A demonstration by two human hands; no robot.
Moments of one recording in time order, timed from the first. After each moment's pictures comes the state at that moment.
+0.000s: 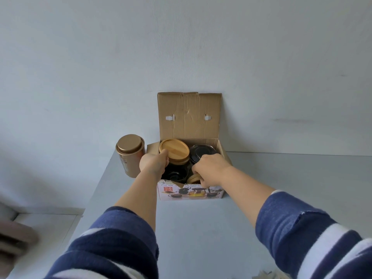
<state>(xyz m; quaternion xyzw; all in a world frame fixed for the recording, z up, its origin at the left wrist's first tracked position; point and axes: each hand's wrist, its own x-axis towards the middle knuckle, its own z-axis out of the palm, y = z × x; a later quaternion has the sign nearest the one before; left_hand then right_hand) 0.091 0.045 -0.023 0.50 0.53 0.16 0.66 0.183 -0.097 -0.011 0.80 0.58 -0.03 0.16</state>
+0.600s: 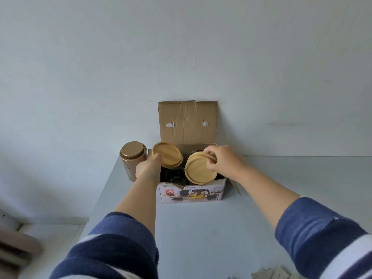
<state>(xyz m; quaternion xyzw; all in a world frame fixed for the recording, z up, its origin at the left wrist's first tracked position) 0.071 0.039 -0.010 0.49 0.57 0.20 0.63 0.197 -0.136 0.010 0.85 0.47 -0.04 -0.25</state>
